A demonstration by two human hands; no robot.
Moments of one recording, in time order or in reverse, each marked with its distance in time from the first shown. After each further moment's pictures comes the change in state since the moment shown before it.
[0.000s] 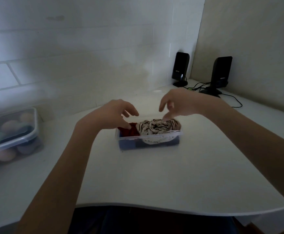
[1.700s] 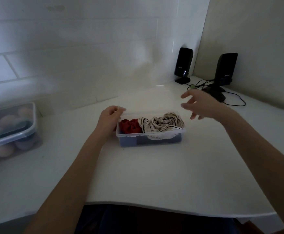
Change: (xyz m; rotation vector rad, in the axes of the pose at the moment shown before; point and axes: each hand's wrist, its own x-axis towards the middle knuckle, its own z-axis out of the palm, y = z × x) left_hand 0.021 -0.051 0.063 -0.785 0.537 -0.301; right_hand 0.000 0.057 0.032 0.501 0.208 0.324
